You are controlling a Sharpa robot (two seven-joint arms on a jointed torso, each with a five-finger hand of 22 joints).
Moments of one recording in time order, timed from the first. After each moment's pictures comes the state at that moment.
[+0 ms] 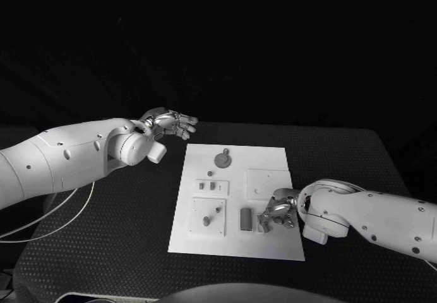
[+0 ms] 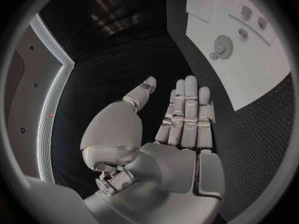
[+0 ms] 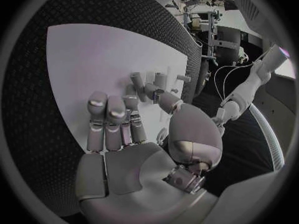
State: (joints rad) left arm 1.30 -0.79 -0.14 1.23 -0.21 -0.18 0.08; left_hand 0.98 -0.09 0.51 -0.23 0.05 0.87 0.17 0.25 0.57 1.16 0.10 0.19 0.30 1.04 0.02 0.76 0.44 0.02 0.72 -0.07 0.68 1.26; right arm 1.16 -0.73 -0.24 1.53 -0.90 -0.01 -0.52; right_hand 0.81 -0.14 0.86 -0.20 0.22 1.02 0.08 0.15 0.69 1.16 0.01 1.10 0.92 1.31 -0.09 1.15 1.18 0.22 1.12 -0.04 1.15 1.23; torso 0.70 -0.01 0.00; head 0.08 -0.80
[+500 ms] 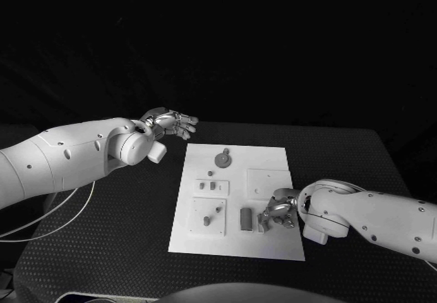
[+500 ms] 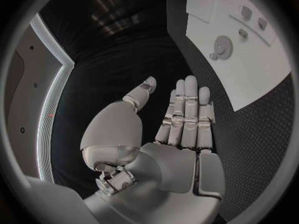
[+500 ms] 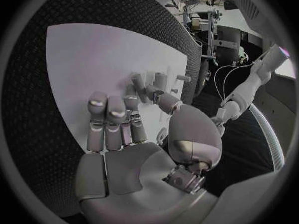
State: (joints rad) left arm 1.30 -0.80 -0.14 1.23 -0.21 -0.18 0.07; left_hand 0.98 -0.09 0.50 -0.23 0.05 0.87 0.17 0.25 0.57 1.16 0.10 0.19 0.30 1.04 0.02 0.75 0.44 0.02 0.72 -0.07 0.68 1.26; right arm 1.16 -0.73 -0.24 1.53 -0.90 -0.01 -0.51; right_hand 0.77 -0.16 0.84 -0.18 0.16 1.02 0.08 0.15 0.69 1.16 0.01 1.11 0.92 1.31 -0.09 1.15 1.19 0.22 1.12 -0.04 1.15 1.23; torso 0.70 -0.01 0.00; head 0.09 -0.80
